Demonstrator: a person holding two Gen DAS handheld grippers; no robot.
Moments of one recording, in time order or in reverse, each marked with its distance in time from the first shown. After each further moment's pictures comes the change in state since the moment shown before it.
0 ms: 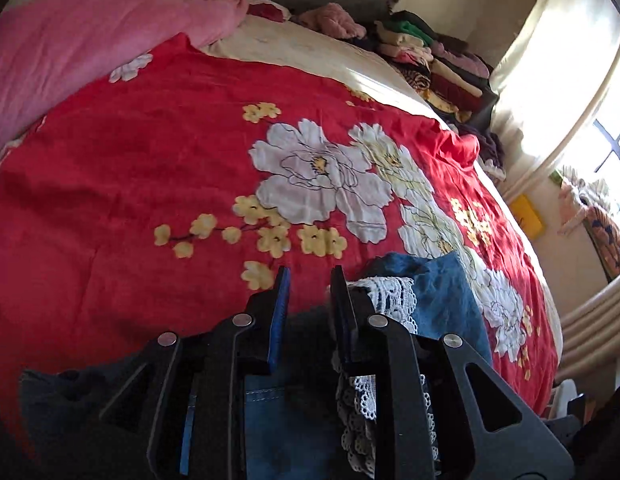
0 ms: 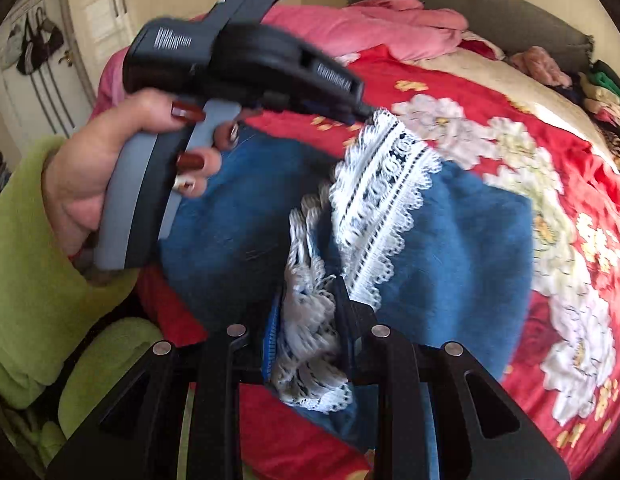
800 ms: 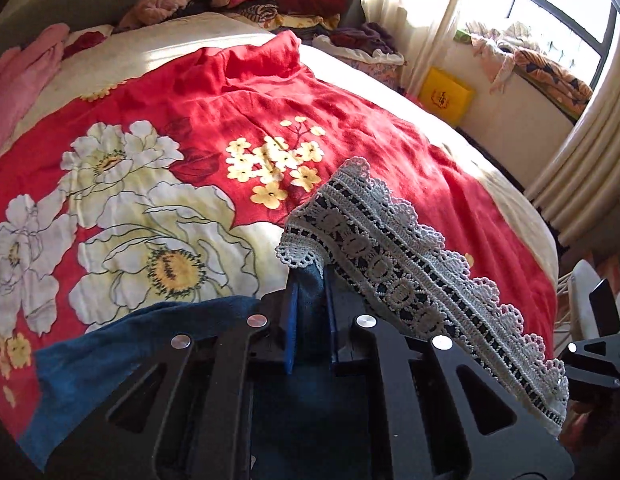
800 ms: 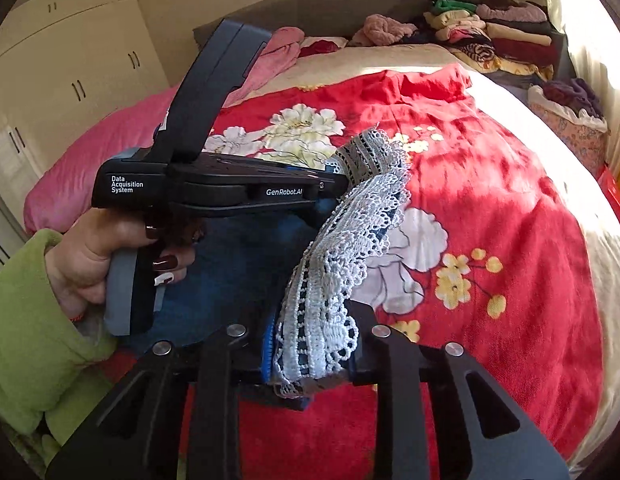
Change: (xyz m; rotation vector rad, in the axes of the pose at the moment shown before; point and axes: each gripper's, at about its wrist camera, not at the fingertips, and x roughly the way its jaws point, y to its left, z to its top) left arm 0.115 -0.249 -0.032 0.516 0.180 -0.164; right arm -0.128 -0.167 -0.108 0.450 -0.216 -0.213
